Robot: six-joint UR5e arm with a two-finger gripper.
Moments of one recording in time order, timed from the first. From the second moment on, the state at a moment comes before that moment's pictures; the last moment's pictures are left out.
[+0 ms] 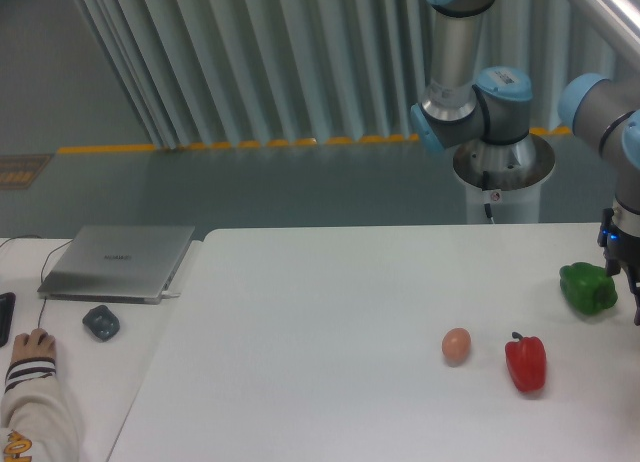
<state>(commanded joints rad) 2.57 -1.89 -1.48 -1.36 1.60 1.72</state>
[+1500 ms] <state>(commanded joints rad) 2.79 -1.85 -1.55 -1.25 1.70 2.05</state>
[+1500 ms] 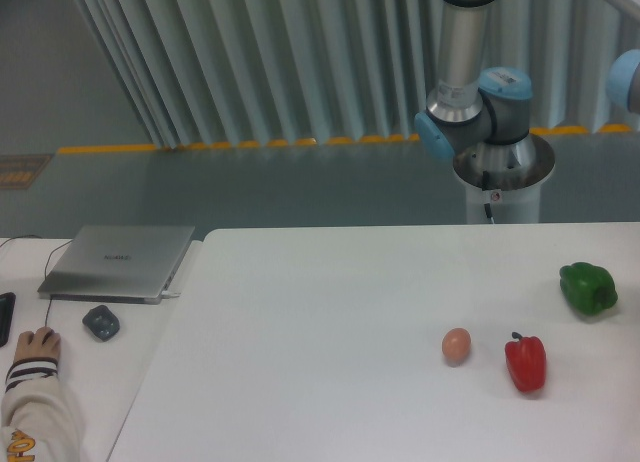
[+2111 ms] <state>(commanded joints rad) 2.79 -1.96 -1.54 -1.10 1.70 2.15</state>
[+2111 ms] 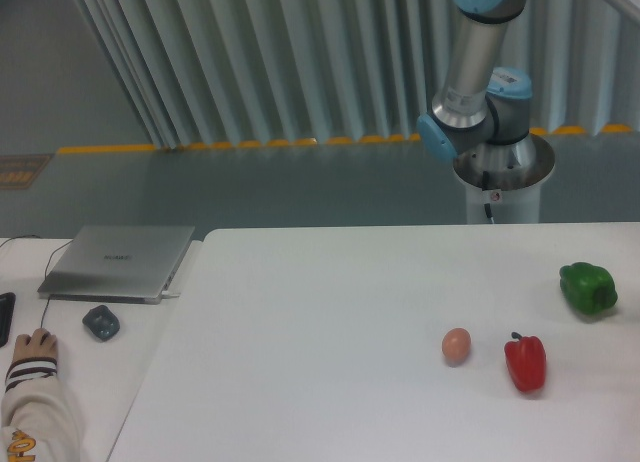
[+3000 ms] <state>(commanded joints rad) 2.79 -1.98 -1.55 -1.08 1.70 2.22</state>
